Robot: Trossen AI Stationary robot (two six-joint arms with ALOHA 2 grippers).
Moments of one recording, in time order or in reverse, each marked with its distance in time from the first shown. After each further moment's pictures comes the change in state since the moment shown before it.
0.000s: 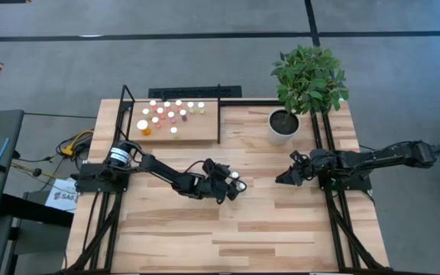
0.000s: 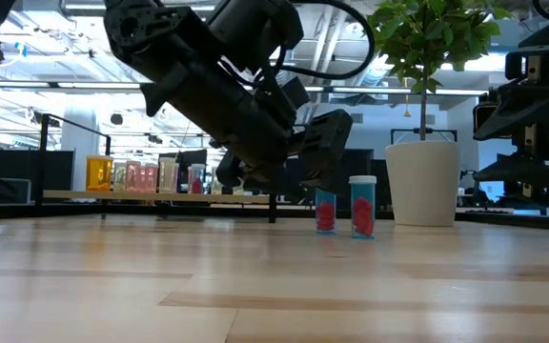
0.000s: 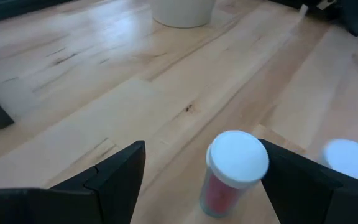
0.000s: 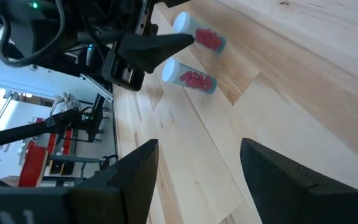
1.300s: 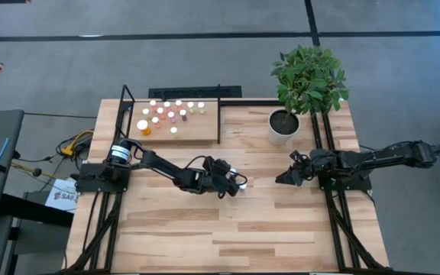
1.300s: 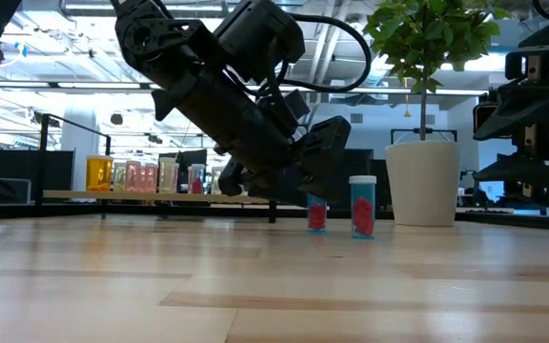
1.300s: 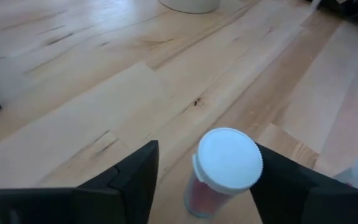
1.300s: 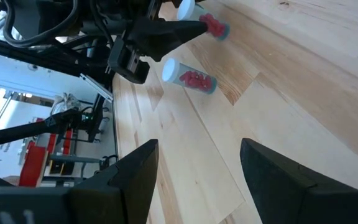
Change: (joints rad) left arm 0.052 -0.001 0.000 -0.025 0.086 -0.057; right arm 0.000 0.000 0.000 0.000 0.000 0.000
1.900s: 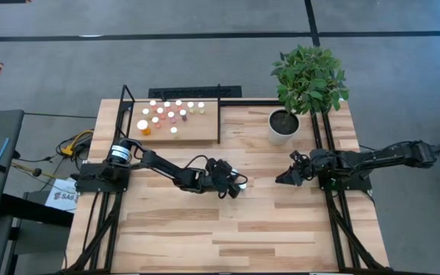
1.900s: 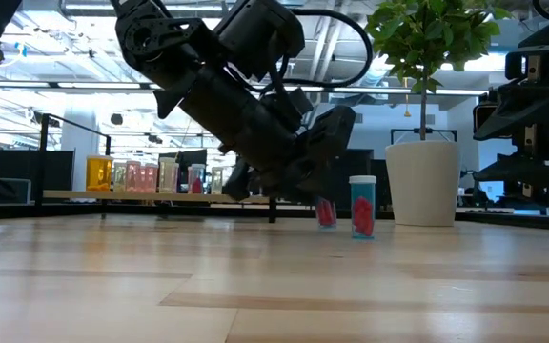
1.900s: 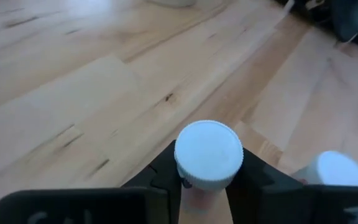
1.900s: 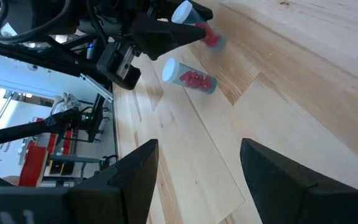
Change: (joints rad) left arm 0.000 0.000 0.000 0.045 0.090 -0.038; right arm 0.000 0.000 0.000 0.000 0.000 0.000
